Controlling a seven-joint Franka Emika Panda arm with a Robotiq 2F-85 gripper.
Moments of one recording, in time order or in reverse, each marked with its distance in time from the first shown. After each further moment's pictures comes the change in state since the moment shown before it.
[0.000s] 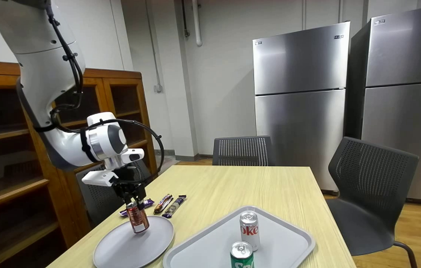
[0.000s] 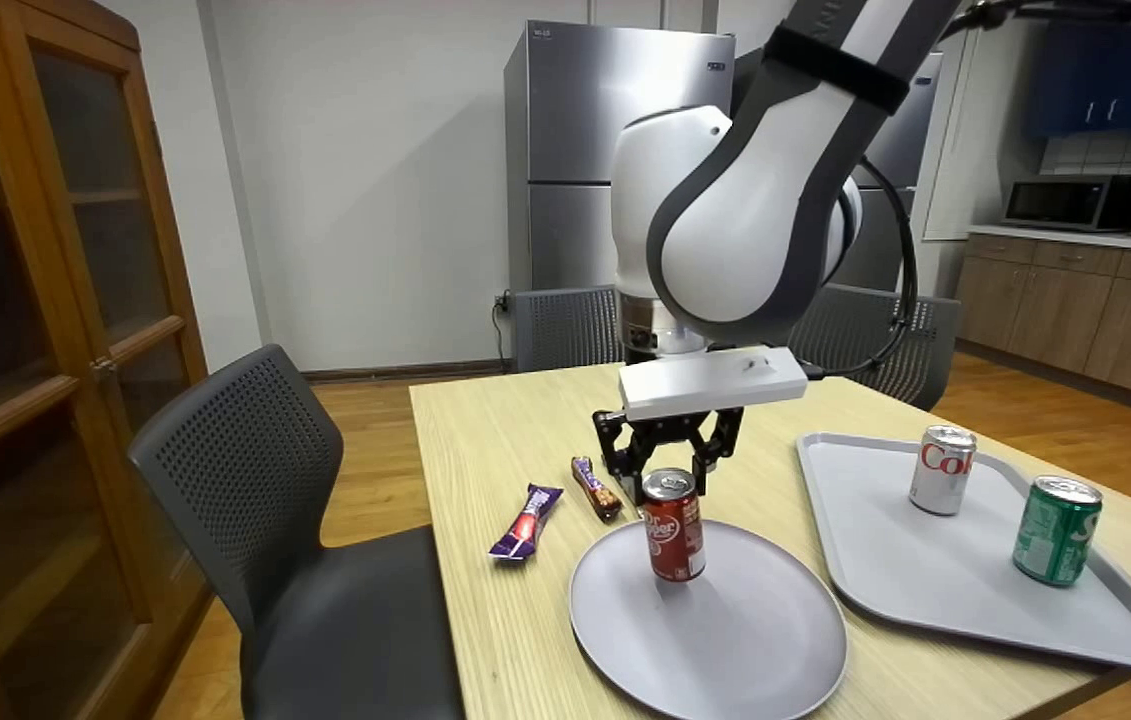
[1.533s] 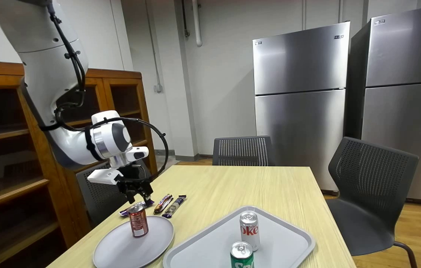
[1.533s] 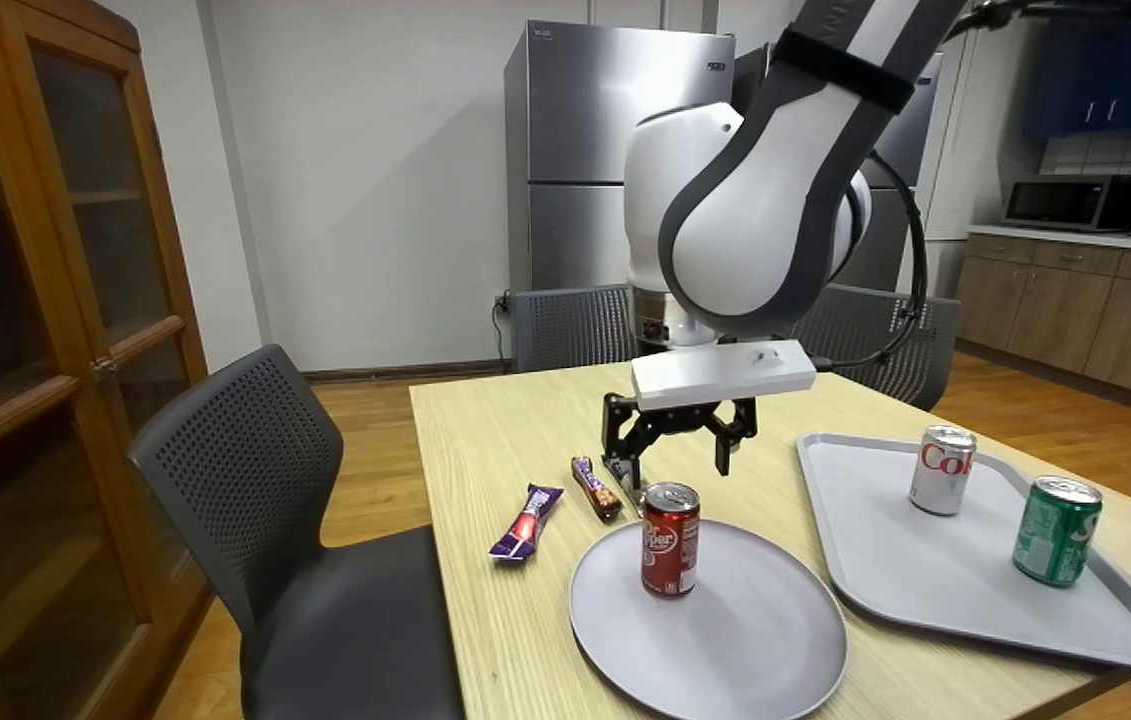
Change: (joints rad) arm 0.002 -0.006 -0.034 0.003 -0.009 0.003 -0.001
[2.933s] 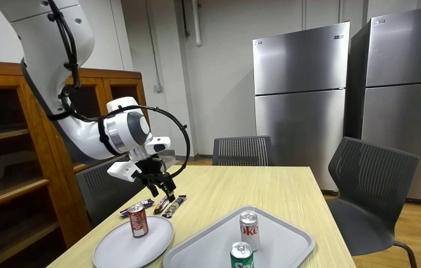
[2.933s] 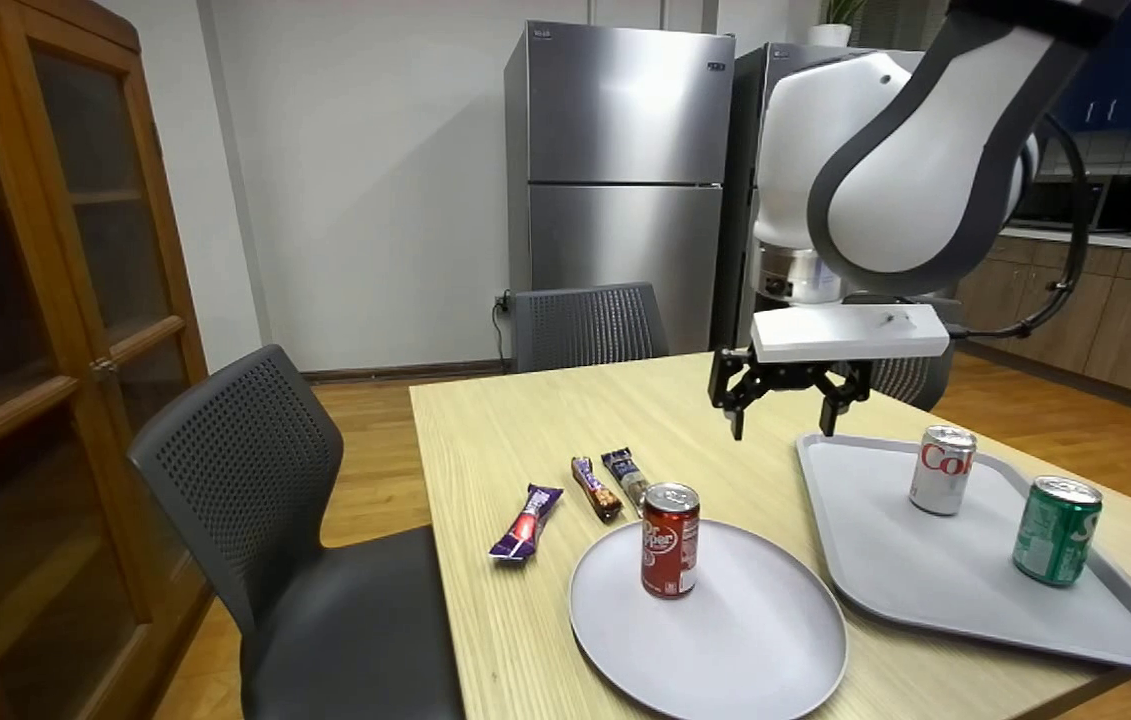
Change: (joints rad) arm -0.072 -0.182 -0.144 -0.185 -0.086 0.092 0.044
